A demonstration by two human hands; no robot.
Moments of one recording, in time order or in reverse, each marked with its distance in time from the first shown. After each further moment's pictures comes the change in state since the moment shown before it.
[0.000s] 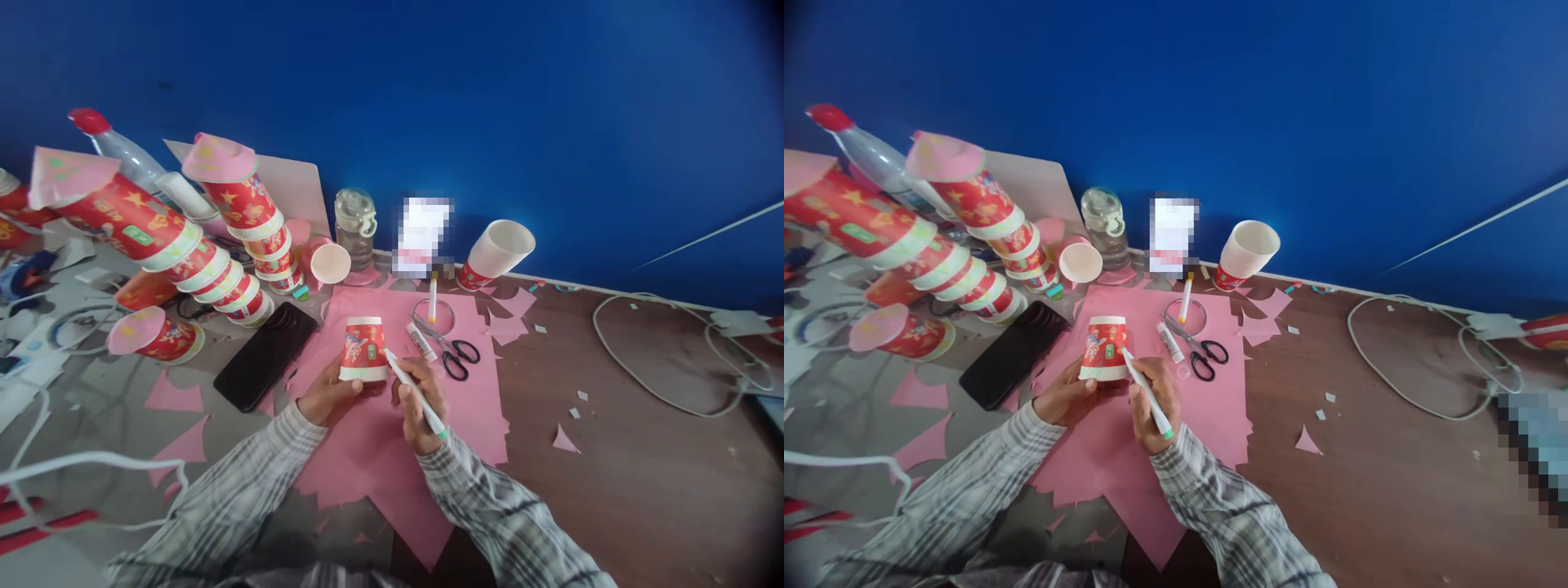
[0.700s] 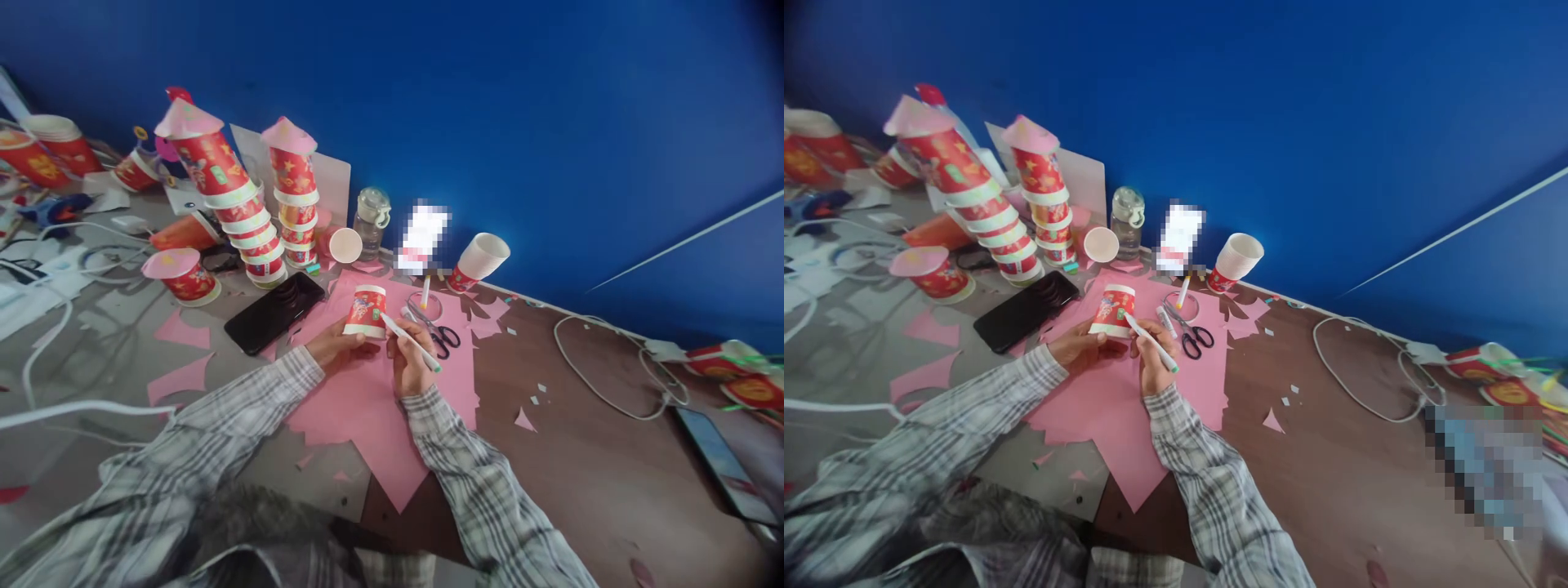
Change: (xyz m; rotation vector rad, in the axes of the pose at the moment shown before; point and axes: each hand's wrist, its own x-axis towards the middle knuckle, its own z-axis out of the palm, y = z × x) left_hand 0.003 0.000 0.005 0.077 -0.074 0.084; right_hand 0.009 0.001 0.006 0.527 -0.011 0.130
